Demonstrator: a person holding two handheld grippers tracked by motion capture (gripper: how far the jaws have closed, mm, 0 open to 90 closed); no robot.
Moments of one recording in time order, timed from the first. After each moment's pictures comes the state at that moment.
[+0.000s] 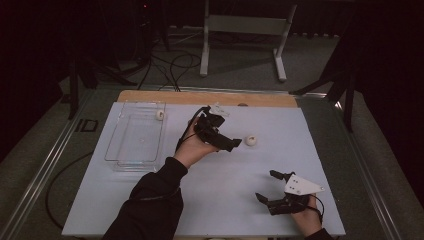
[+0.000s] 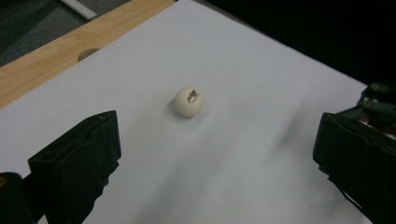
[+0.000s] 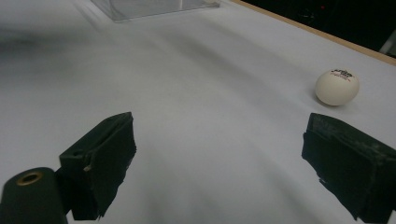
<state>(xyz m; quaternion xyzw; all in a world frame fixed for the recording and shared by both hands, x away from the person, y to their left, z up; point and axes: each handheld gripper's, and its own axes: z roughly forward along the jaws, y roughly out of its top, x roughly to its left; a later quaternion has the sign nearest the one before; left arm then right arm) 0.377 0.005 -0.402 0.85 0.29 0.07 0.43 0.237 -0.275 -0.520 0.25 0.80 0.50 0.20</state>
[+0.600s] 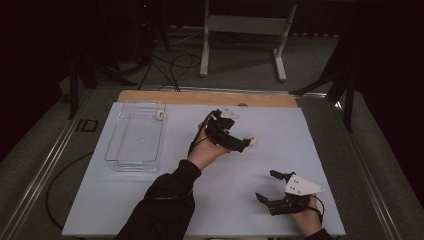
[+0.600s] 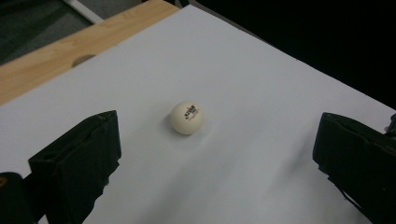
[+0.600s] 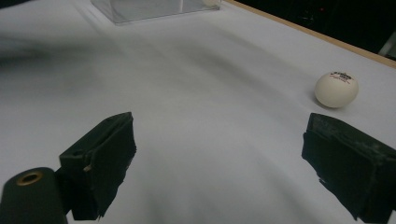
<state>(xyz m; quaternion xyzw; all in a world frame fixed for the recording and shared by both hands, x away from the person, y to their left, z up) 0.383 -0.024 -0.424 0.84 0.31 0.09 0.44 0.236 -0.275 -0.518 0.25 0.80 0.51 0.20</state>
